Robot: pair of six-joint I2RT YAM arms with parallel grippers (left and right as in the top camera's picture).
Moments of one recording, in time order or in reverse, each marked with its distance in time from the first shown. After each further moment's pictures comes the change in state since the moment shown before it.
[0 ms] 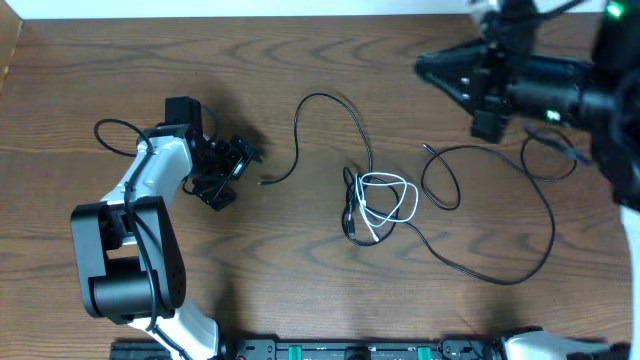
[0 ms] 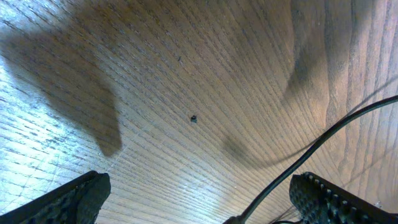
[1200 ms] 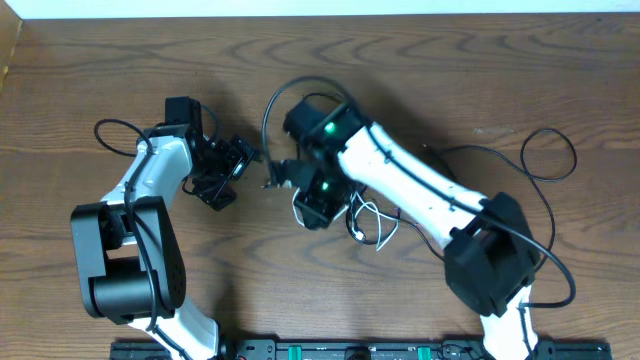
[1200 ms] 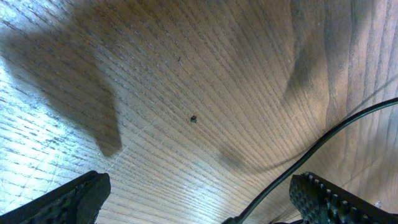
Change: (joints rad) left arm 0.000 0.000 0.000 0.000 0.000 0.000; right arm 0.535 0.616 -0.253 -0.248 0.294 -0.021
